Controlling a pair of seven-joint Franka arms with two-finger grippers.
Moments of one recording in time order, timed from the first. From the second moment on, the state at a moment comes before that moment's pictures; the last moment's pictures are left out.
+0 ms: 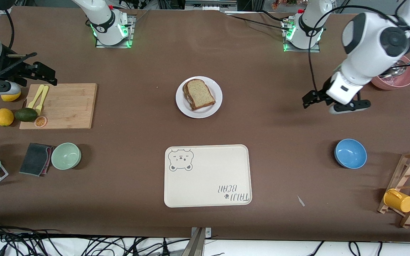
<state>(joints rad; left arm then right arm) -0.01 -0.07 -0.20 -2.23 -0.11 2.22 -0.38 0.09 0.01 -0.02 -1.63 0.01 1.56 0.02</state>
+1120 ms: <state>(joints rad) -0.03 0.23 -0.46 -2.24 -0.50 2.58 -0.38 0.10 0.02 -0.03 -1.63 0.01 1.61 0.02</state>
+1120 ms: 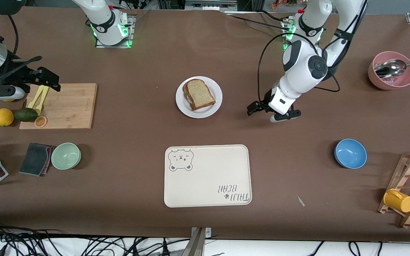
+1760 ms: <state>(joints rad) -0.11 0.34 -0.51 -2.24 -1.10 2.71 0.16 0.09 0.01 -0.06 -1.55 0.01 1.60 0.01</state>
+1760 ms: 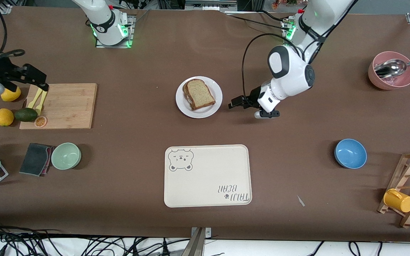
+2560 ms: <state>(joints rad) -0.26 0.46 -0.51 -2.25 -2.08 2.85 1.07 0.09 0.05 -0.11 -1.49 -0.01 1.53 -0.08</state>
